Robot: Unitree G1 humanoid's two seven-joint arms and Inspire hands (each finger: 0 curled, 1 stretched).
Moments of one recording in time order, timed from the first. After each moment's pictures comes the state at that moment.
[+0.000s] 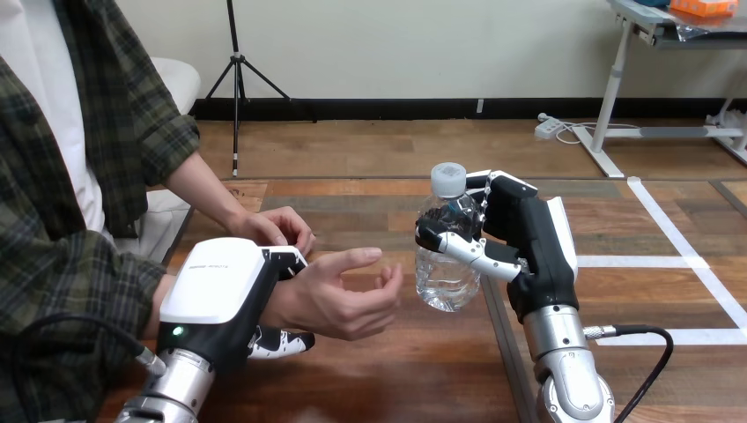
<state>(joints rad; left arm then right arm) -0.06 0.49 -0.32 0.22 0.79 -0.20 0.32 -0.45 -0.05 -0.08 1.06 -0.06 -0.87 -0.01</state>
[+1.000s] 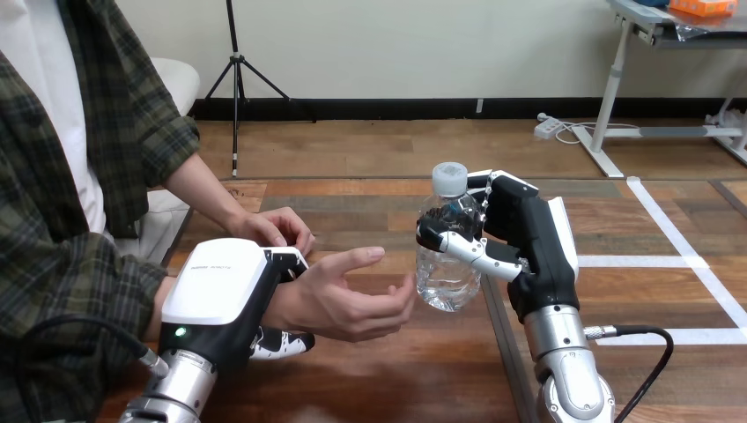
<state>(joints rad) -0.06 0.49 -0.32 0.22 0.82 -0.19 0.33 -0.45 -0.05 -0.08 1.06 -0.05 -0.87 0.00</state>
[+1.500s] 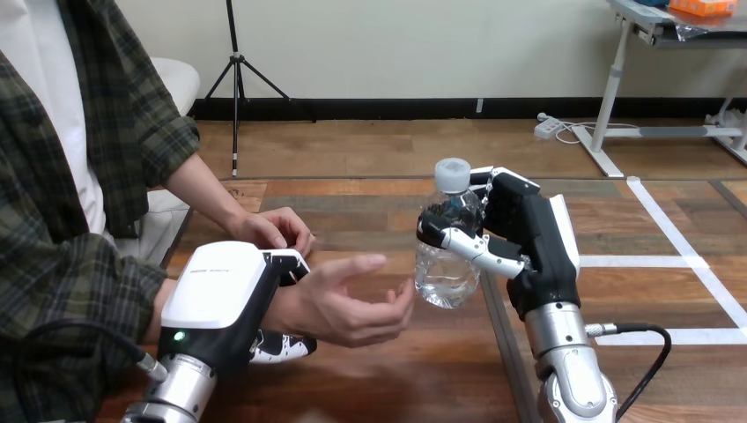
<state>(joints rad) -0.04 0.49 -0.32 0.21 0.79 -0.20 0.33 -0.45 -0.05 -0.08 1.05 0.00 -0.86 0.04</state>
